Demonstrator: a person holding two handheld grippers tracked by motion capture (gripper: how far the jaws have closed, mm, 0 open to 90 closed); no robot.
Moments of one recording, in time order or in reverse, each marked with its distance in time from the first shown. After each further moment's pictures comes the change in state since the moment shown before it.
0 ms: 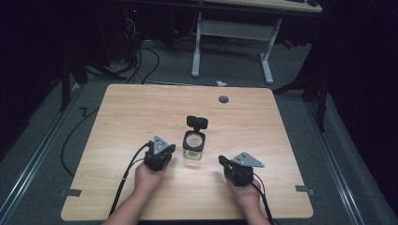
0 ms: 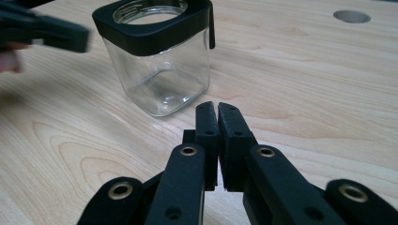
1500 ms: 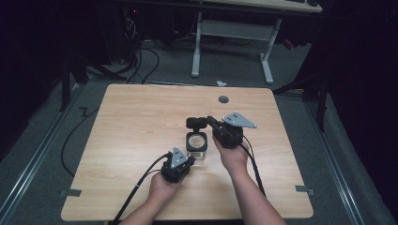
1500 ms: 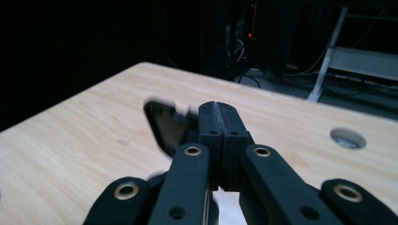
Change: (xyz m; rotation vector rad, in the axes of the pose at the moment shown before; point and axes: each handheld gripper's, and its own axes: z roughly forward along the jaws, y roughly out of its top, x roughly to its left) left arm -0.050 -0.040 -0.013 0.057 -0.189 0.011; right arm 0.002 0.125 0.031 -0.180 0.017 0.001
